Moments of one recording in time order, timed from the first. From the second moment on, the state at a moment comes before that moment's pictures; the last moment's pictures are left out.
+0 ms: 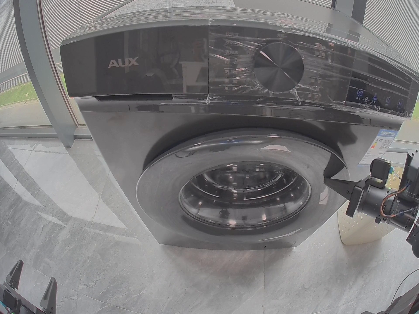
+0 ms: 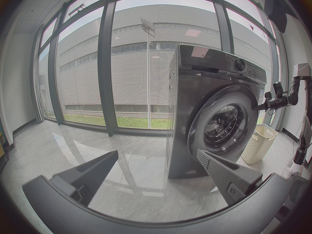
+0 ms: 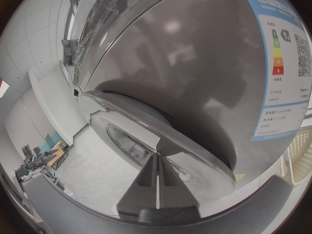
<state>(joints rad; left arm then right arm) 0.00 0.02 -0.02 0.00 0.00 0.00 0.25 1.44 -0.37 -0.95 0.25 0.19</state>
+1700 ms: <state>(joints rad) 0.00 0.02 -0.02 0.00 0.00 -0.03 0.05 0.37 -0.03 -0.53 0.31 0.11</state>
